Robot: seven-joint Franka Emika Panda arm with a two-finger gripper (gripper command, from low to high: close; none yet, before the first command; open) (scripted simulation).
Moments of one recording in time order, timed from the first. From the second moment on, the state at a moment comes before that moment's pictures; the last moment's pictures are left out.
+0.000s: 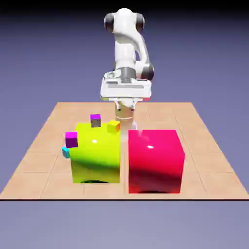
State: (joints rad) arm -0.03 -0.55 -0.02 -2.78 0.02 3.02 0.70
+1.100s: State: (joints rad) arm -0.76 0.45 -0.17 -2.37 0.04 2.25 0.67
